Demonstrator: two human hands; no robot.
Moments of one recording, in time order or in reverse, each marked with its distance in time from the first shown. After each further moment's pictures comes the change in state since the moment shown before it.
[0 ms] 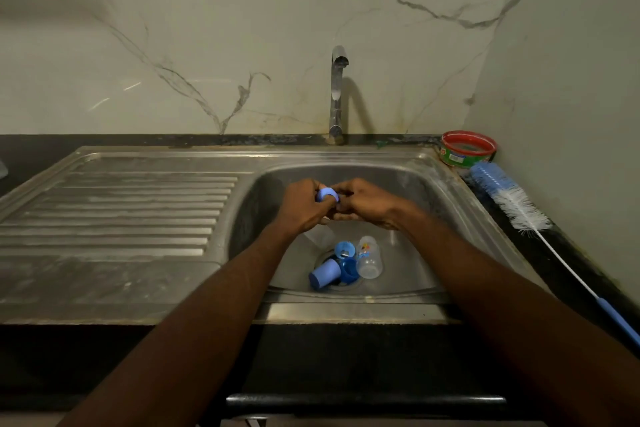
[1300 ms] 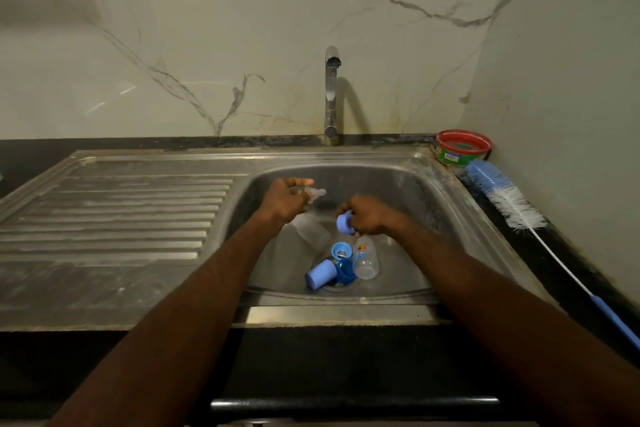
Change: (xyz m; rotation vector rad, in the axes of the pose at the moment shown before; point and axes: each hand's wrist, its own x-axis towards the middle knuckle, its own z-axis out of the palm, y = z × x) left_hand 0.013 -0.020 -0.010 -0.434 0.000 -0.291; right_hand 0.004 0.025 -0.009 -0.643 0.023 0.061
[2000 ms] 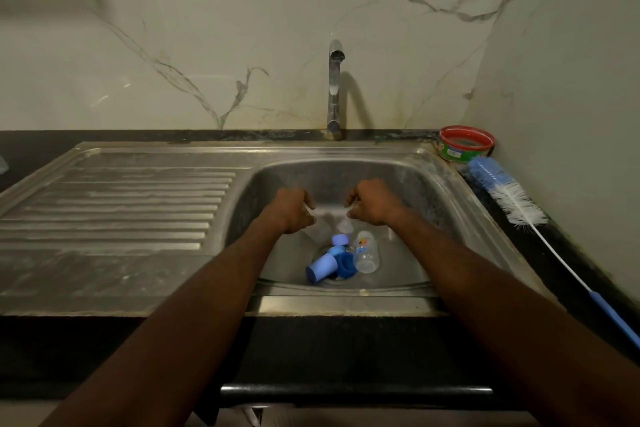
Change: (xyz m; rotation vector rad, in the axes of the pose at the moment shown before) left_hand -0.001 -0.018 -0.002 0.812 -0.145 0.092; right_hand 0.004 0.004 -0.003 -0.170 0.236 0.000
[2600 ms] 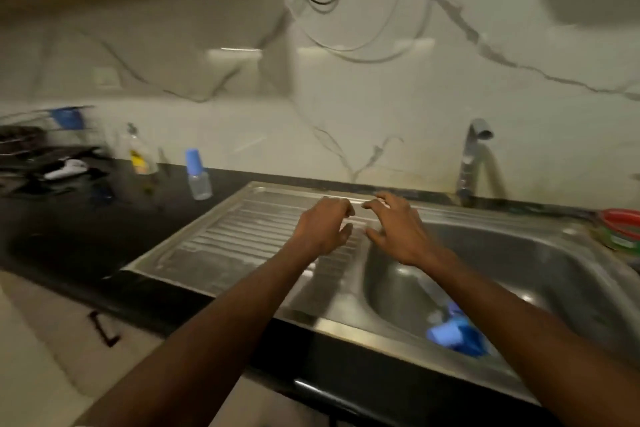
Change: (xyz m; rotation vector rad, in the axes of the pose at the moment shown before) left_hand -0.104 -0.089 -0.157 0.350 0.462 0.095; right_hand 0.013 -0.205 0.001 0.001 0.275 -0.480
